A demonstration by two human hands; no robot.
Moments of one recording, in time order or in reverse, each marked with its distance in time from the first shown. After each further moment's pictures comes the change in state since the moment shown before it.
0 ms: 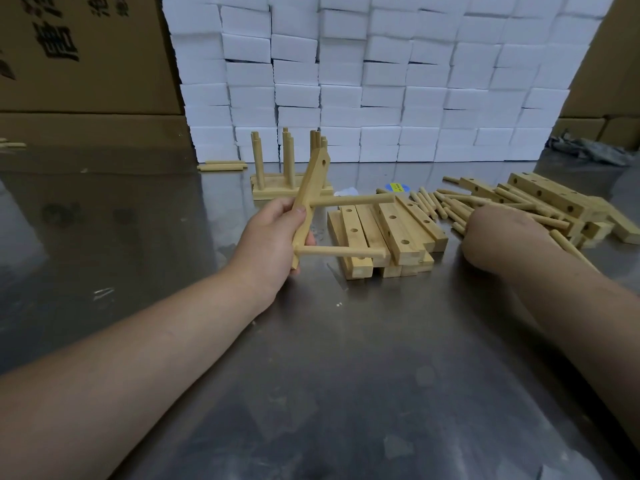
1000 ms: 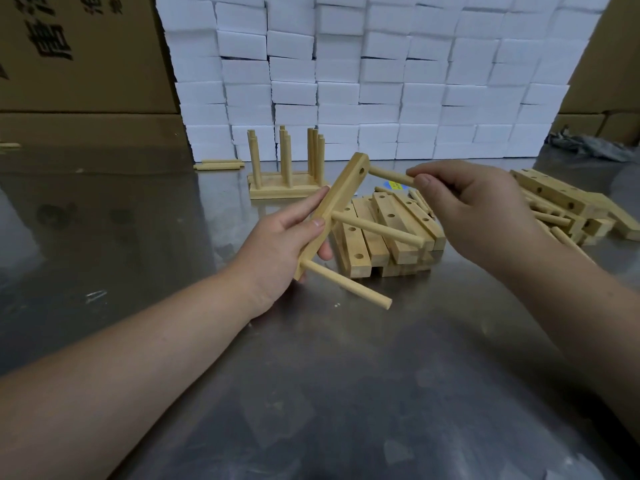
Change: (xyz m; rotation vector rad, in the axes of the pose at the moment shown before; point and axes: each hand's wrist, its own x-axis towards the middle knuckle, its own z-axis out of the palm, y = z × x) left_hand -0.002 -0.002 -0.004 0.066 -0.312 0.113; right_hand -0.046 -0.018 -0.018 0.938 0.424 -0.593
